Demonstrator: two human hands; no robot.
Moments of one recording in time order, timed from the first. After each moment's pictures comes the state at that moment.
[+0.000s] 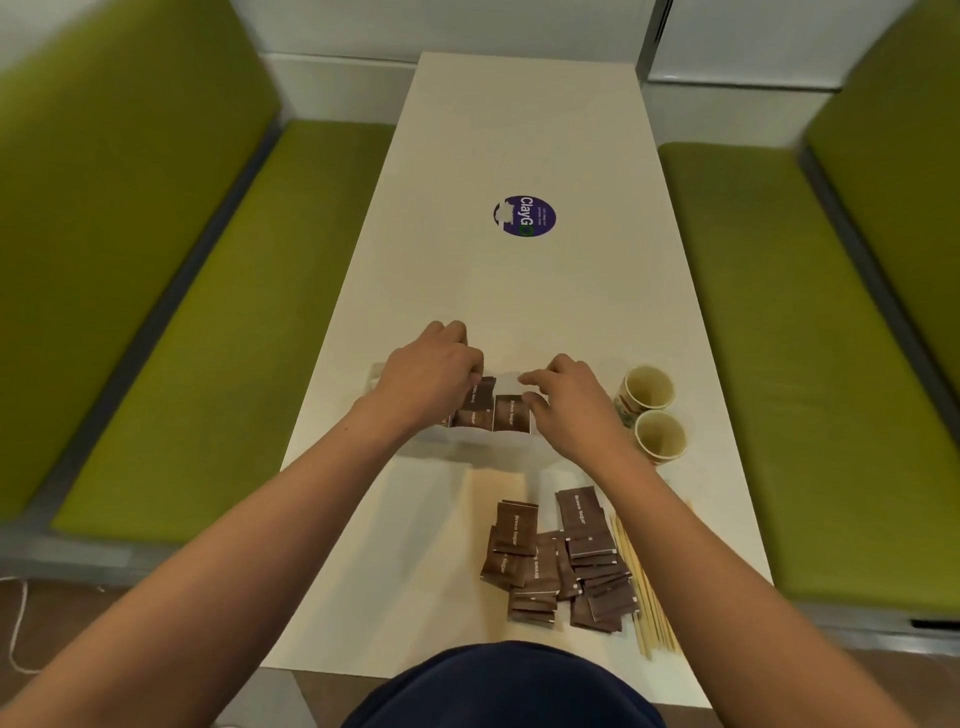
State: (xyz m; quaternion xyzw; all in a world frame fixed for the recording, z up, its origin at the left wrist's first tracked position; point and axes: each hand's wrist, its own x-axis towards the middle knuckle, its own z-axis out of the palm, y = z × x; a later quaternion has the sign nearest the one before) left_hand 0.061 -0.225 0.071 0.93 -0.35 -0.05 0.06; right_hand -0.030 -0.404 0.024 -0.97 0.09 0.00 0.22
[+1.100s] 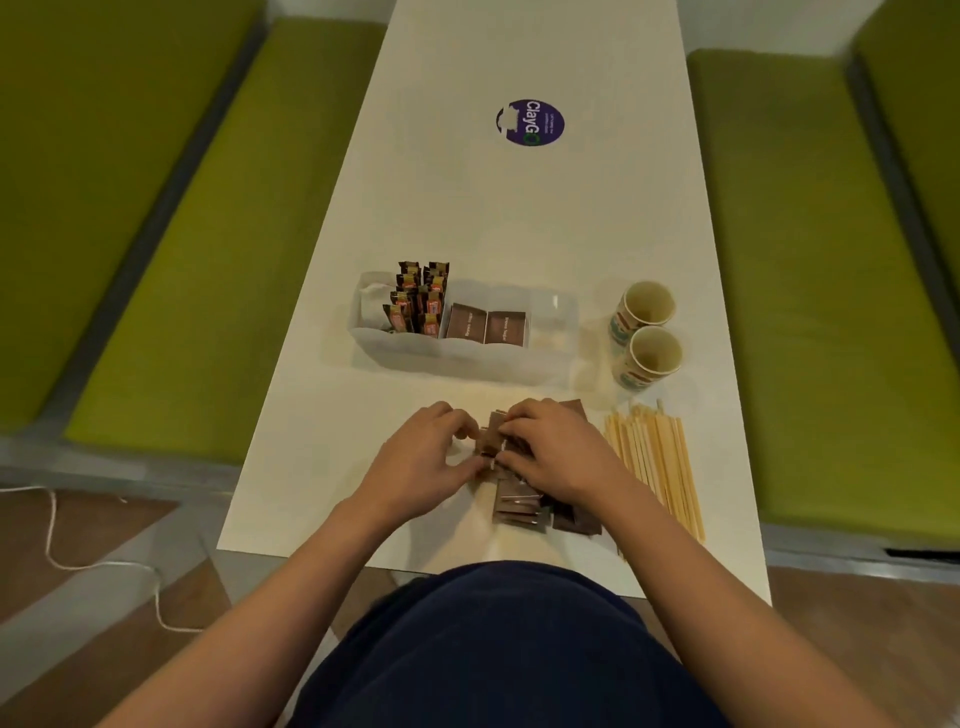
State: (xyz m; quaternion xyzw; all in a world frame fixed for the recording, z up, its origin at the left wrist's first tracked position) left_hand -0.084 -0.172 -0.026 0.91 -0.27 -0.18 0.26; right_hand -0.134 -0.377 -0.020 -0.97 -0.07 0.12 0.18
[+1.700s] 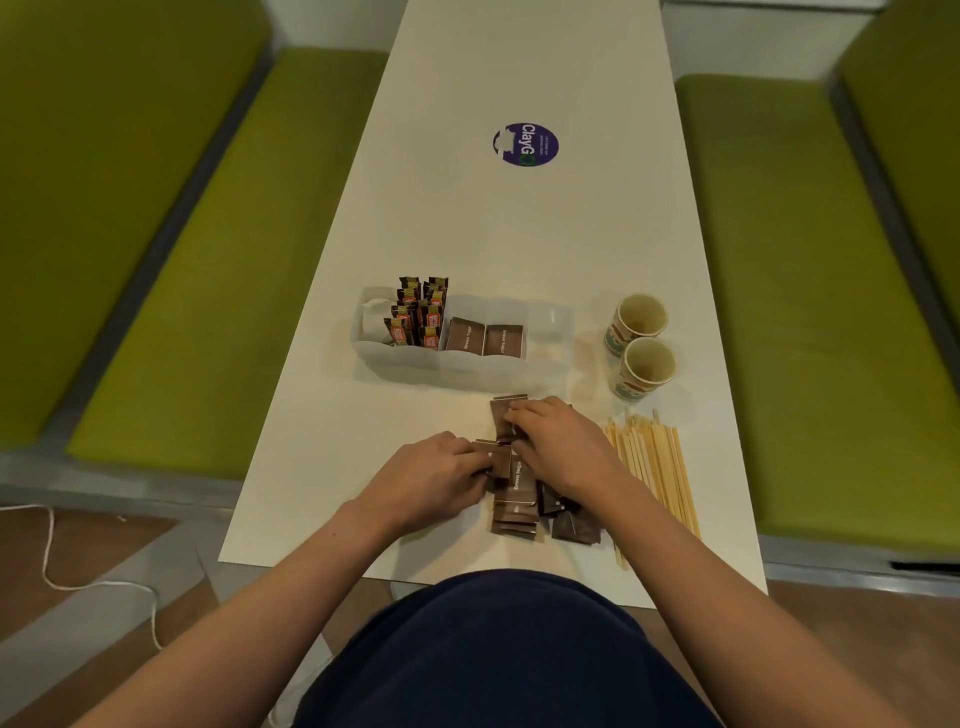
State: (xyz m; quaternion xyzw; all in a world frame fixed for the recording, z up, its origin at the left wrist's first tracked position) left_hand -0.085 -0.174 -0.029 0.87 -0.46 -0.10 0.14; right_hand -0.124 -0.383 -0.024 -0.98 -0.04 0.10 0.14
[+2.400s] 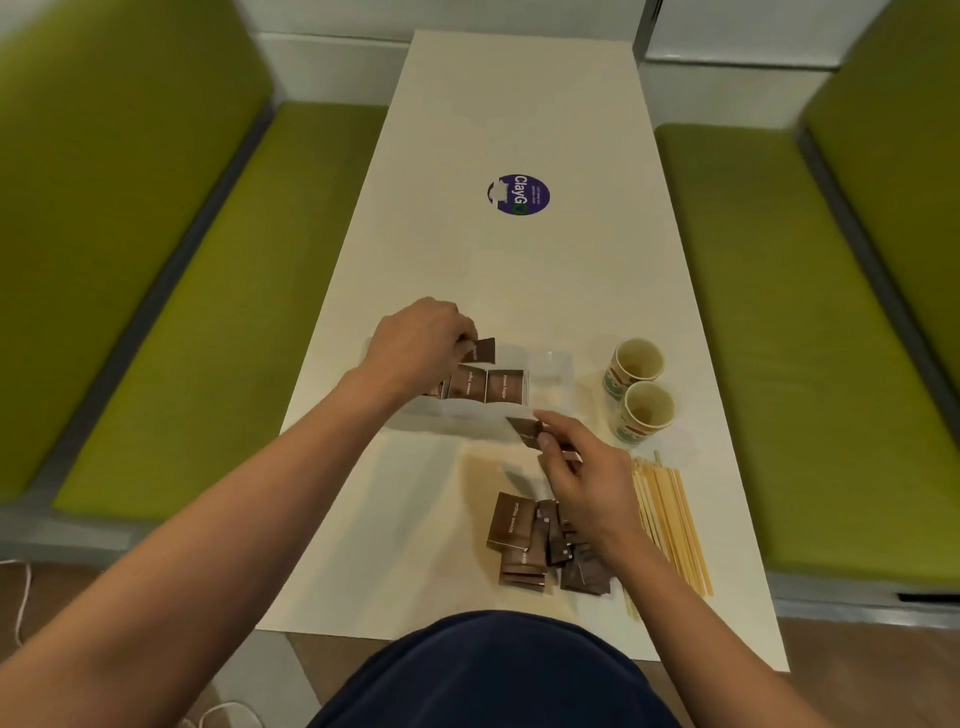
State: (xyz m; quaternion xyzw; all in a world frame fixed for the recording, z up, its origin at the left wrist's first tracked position) left_hand 0.059 -0.223 0.072 0.94 -0.34 -0.03 0.08; right_hand -0.143 -0.376 0.001 -0.85 0.16 -0.13 0.49
